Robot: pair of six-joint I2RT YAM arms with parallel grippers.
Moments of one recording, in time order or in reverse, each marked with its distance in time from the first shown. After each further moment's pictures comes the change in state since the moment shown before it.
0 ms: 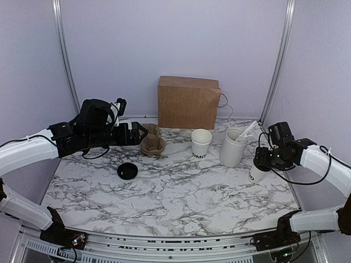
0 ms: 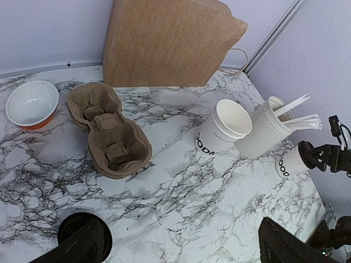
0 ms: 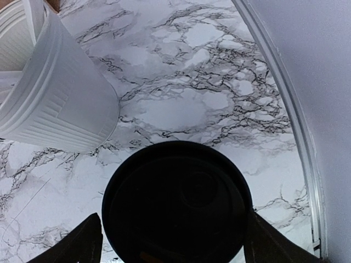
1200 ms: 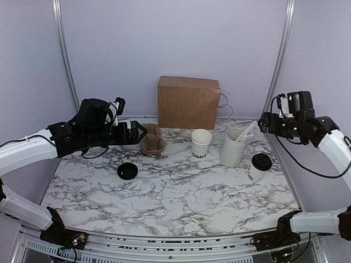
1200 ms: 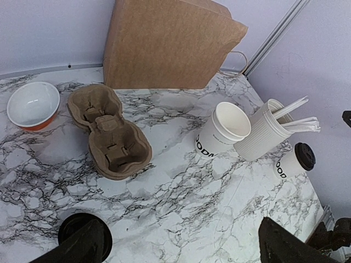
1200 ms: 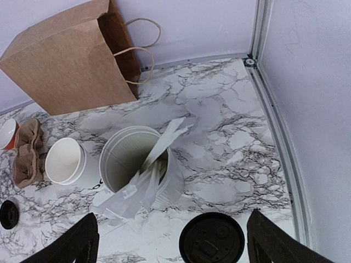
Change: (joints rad) left arm 0.004 -0.008 0.000 0.000 0.001 -0.005; right arm 0.000 -0.061 0.357 -0.074 -0.087 -0.103
